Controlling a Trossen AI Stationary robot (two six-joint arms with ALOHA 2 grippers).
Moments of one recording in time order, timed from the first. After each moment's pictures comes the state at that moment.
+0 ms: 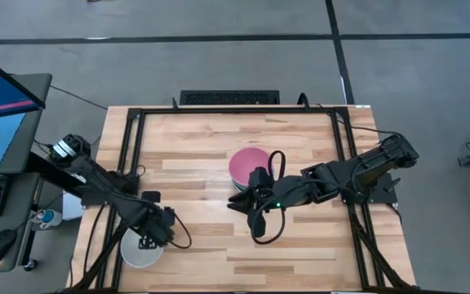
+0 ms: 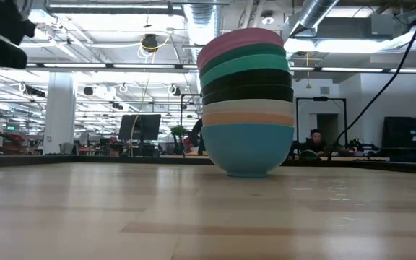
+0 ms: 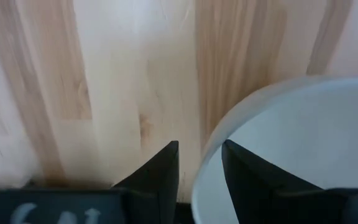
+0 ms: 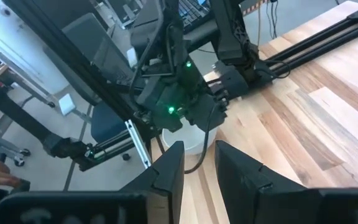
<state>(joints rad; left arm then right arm) -0.69 1.46 0.96 -1.15 0.01 -0.73 0.41 1.60 1.58 -0.36 0.31 0.60</state>
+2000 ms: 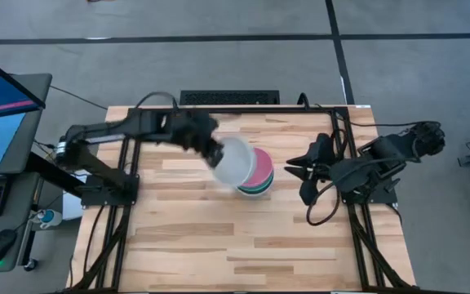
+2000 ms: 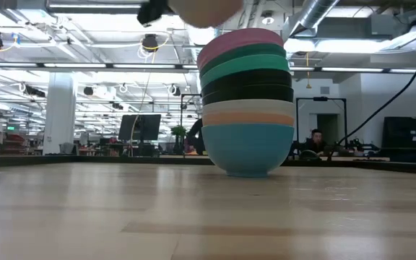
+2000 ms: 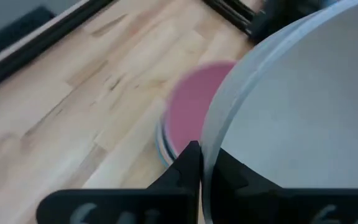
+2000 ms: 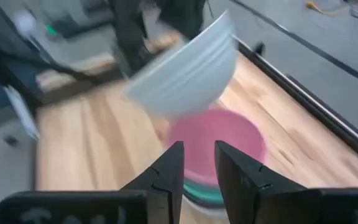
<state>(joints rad) 0.10 1.49 1.62 -0.90 -0.10 -0.53 0.50 1.26 1.58 -1.03 0.66 0.60</state>
